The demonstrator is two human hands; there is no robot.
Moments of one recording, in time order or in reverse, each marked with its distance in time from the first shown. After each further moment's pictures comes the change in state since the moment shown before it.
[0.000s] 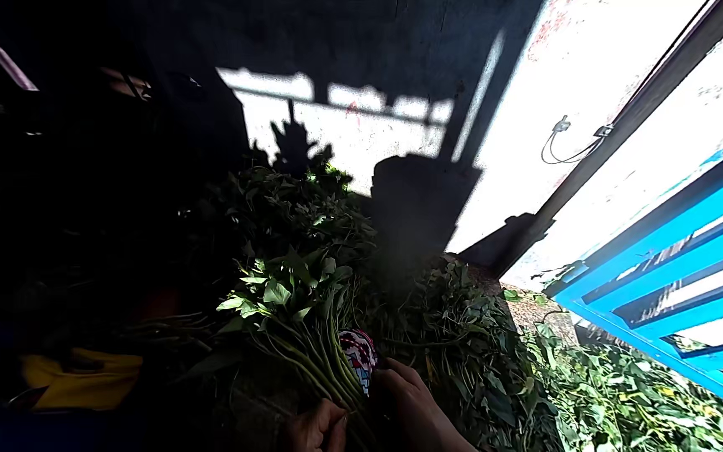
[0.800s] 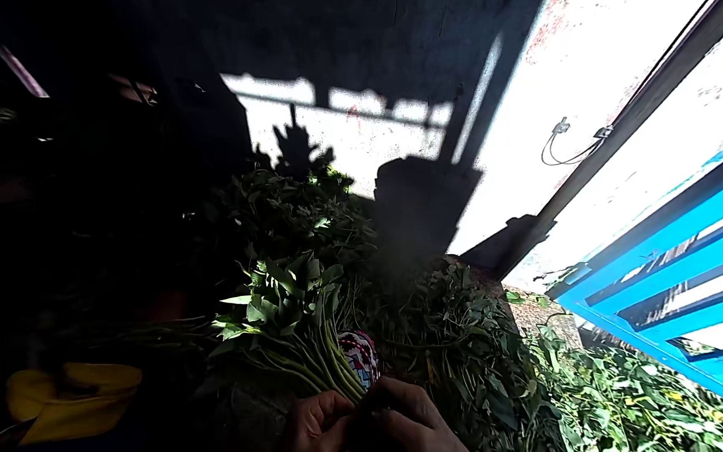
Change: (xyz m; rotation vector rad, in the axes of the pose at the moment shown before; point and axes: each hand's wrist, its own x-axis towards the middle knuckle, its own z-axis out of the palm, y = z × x) left_hand 0.018 0.016 -0.011 -0.695 -0.241 -0.404; right_hand -0.023 -0.007 -0.013 -0.244 -0.349 -0.430
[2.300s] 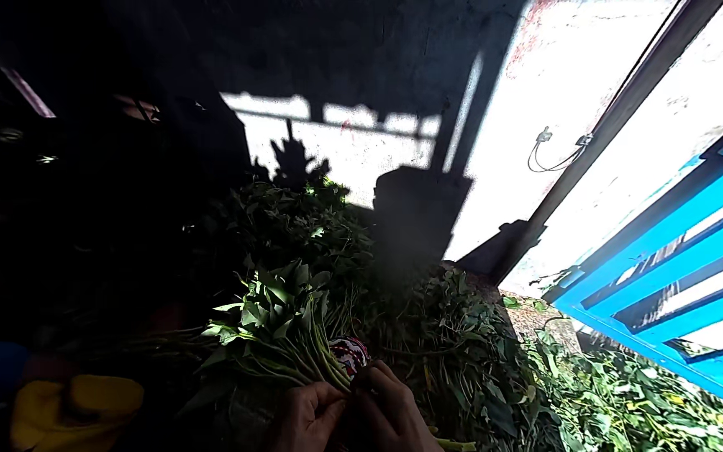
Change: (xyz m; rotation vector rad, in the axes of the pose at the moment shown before) left_hand 0.015 0.025 -0.009 0.472 -0.001 0.000; right_hand 0.014 0.019 0.013 -0.442 0.250 -0.125
